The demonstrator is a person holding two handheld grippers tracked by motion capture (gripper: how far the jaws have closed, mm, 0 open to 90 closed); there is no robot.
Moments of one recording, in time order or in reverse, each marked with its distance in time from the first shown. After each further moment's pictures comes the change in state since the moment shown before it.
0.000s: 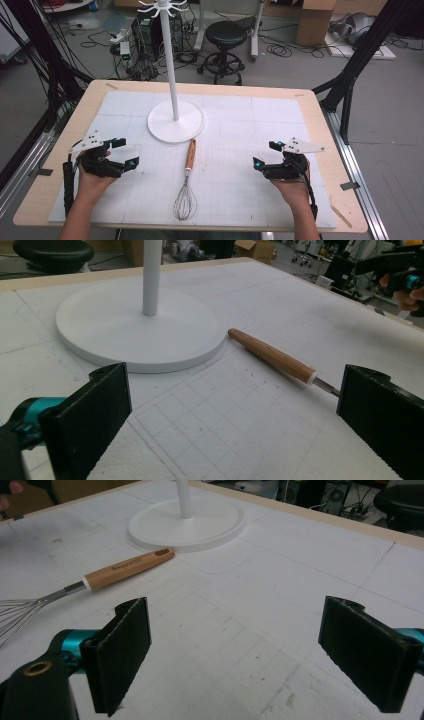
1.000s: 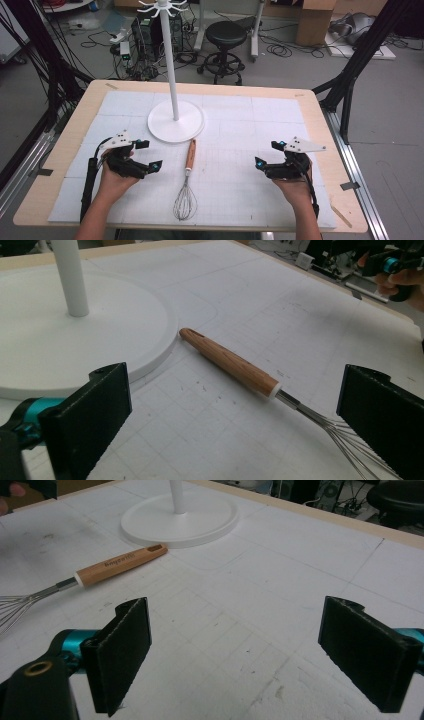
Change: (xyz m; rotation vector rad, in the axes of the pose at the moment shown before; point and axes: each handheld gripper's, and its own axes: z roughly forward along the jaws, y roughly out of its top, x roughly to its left) left arm -0.038 0.016 0.055 0.106 -0.078 0.026; right arm -0.003 0.002 -0.005 0.015 -0.023 -0.001
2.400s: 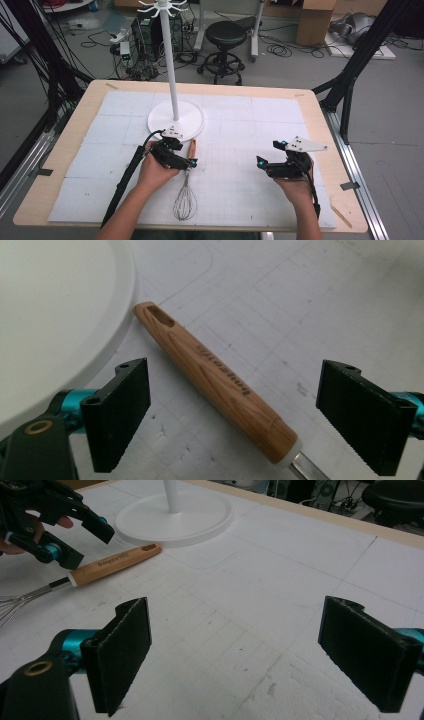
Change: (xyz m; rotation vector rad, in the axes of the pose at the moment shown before) left arm -0.026 0.022 0.102 0.324 0.087 -0.028; right arm -0.005 -0.001 0.000 -0.001 -0.013 0.000
